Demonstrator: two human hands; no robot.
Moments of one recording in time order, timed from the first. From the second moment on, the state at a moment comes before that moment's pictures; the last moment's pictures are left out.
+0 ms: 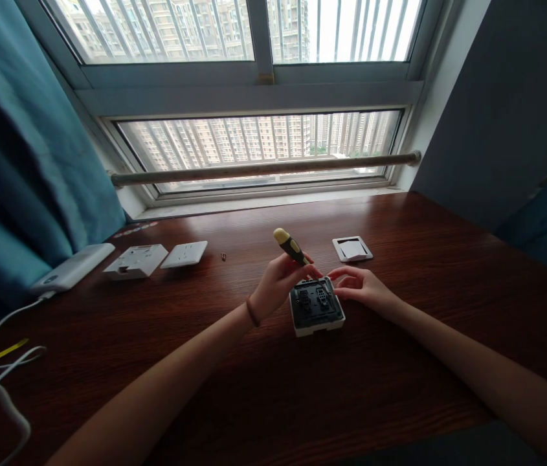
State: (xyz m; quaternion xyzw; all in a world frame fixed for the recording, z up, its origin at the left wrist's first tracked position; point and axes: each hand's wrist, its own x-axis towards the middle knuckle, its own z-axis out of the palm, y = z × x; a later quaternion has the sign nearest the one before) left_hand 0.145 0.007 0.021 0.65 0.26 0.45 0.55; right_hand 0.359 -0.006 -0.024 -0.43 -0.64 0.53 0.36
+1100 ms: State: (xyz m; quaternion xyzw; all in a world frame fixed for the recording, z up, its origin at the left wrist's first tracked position) left_hand 0.148 0.027 0.039 0.74 0.25 0.37 0.51; right_hand 0.358 -0.005 -0.029 -0.37 -0.77 0.41 0.32
